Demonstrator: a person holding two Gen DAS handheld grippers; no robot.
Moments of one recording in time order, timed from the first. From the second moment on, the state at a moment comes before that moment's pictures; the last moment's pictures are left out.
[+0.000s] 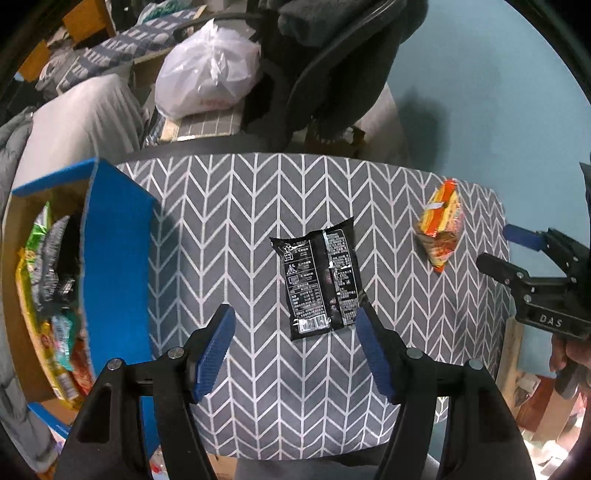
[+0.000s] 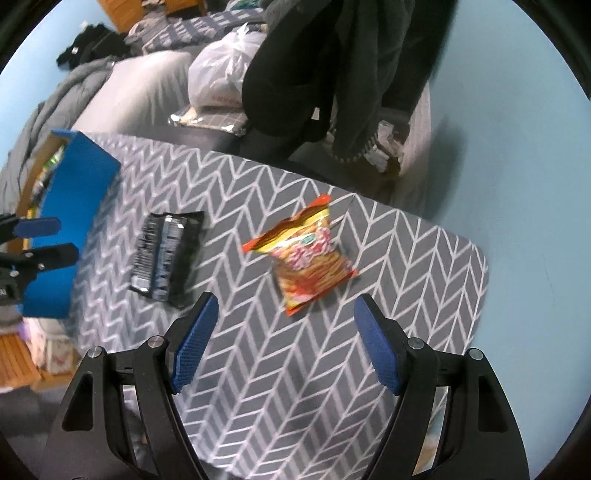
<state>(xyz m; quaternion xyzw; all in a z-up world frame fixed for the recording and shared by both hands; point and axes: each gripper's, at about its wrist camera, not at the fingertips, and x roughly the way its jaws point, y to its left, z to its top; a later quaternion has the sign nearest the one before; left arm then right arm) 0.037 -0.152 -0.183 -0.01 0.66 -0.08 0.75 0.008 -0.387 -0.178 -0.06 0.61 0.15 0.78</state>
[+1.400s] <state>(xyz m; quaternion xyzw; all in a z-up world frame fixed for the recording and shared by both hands) 0.079 -0.195 -0.291 -0.03 0.73 -0.01 0.69 -0.014 -0.396 -0.248 0.04 0.66 0.12 0.74</state>
